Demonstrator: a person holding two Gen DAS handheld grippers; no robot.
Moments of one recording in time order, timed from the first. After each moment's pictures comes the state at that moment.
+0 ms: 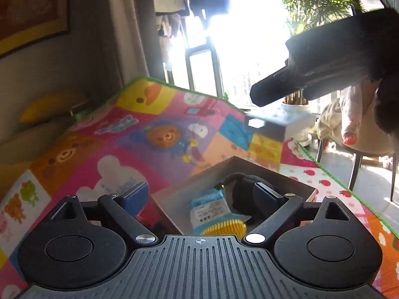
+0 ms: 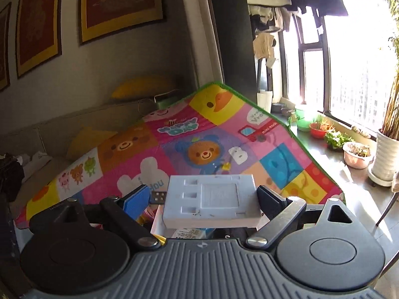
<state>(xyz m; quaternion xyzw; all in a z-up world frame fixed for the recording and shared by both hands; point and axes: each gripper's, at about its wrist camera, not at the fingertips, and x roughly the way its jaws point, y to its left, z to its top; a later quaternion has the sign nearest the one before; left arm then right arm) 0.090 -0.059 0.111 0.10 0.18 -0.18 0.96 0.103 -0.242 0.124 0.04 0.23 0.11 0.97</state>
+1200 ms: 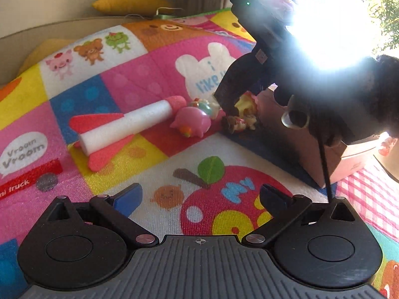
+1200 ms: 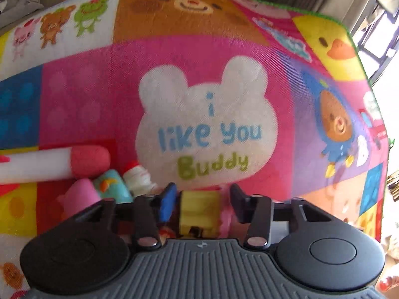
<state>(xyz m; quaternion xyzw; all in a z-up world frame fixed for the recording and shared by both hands) 0.062 0.102 0.011 -0.04 0.30 -0.09 0.95 0.274 0.020 -0.027 -0.23 0.41 0.10 0.88</state>
